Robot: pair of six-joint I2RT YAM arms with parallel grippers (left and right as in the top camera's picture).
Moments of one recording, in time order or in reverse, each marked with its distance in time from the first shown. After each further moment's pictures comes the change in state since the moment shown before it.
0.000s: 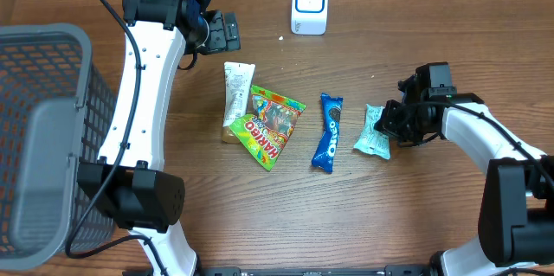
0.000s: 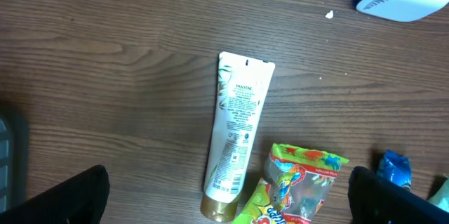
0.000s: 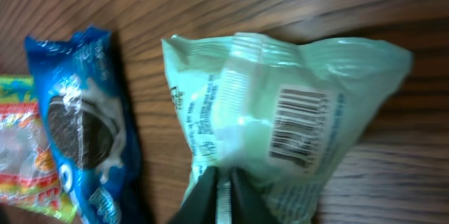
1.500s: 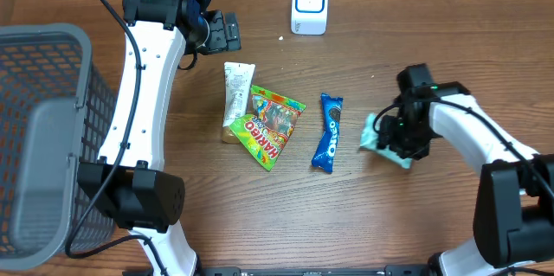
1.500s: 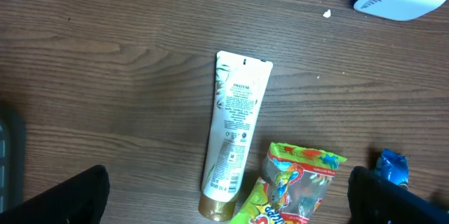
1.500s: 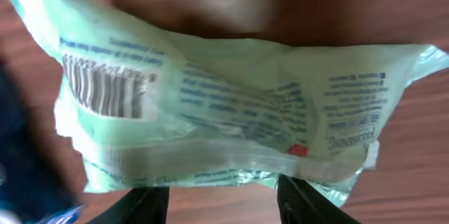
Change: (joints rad) left arm 0.000 0.000 0.000 0.000 0.007 0.000; right arm 0.068 0.005 0.097 -0.341 0.299 -0.009
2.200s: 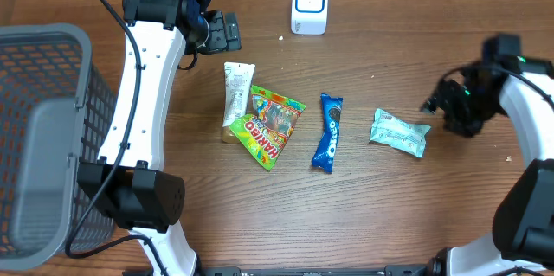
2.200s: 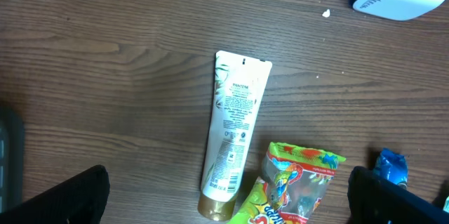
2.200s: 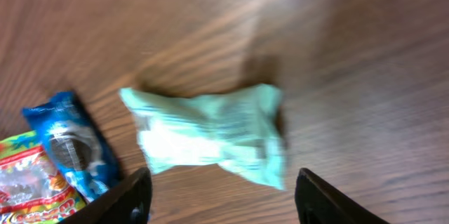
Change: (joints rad) left arm 0.000 0.000 0.000 0.000 0.003 0.000; right arm -0.369 0.003 0.190 -0.141 -0.210 -0.064
